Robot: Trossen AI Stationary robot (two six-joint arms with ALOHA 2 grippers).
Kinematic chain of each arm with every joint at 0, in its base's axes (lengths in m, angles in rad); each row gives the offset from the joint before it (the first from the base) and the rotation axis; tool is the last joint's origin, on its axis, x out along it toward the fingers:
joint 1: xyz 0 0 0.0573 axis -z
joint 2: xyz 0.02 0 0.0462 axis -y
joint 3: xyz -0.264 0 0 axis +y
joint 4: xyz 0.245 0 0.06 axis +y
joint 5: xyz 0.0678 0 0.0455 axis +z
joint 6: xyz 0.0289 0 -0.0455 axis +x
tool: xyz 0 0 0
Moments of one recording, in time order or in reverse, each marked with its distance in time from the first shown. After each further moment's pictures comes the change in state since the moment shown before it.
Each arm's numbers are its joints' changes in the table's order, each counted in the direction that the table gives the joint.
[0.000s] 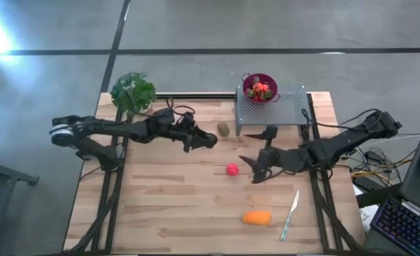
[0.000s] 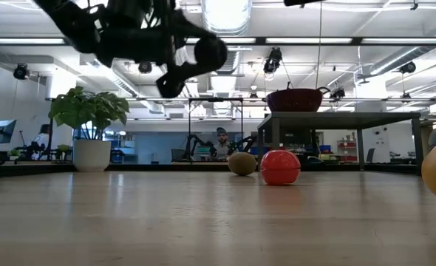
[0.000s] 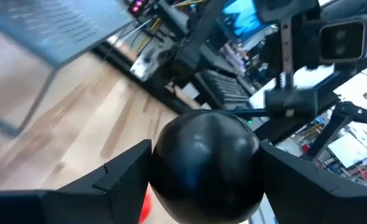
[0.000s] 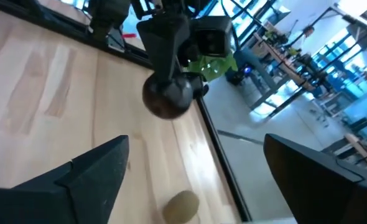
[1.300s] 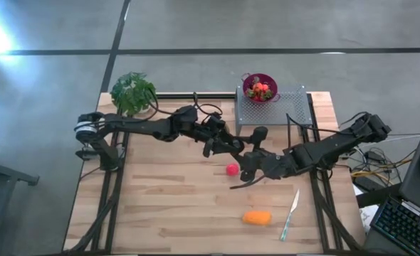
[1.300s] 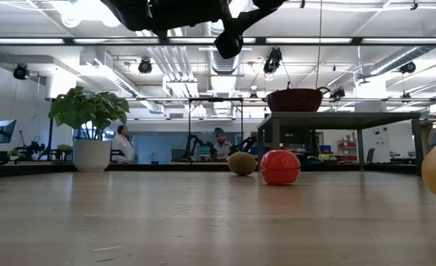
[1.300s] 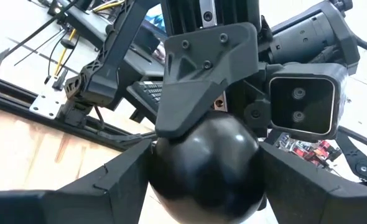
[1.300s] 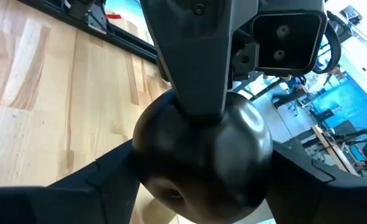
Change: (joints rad) left arm 0.107 -0.277 -0.447 0.001 -0.120 0.027; right arm 0.003 -0.205 -0.209 0.109 -0.099 -0.024
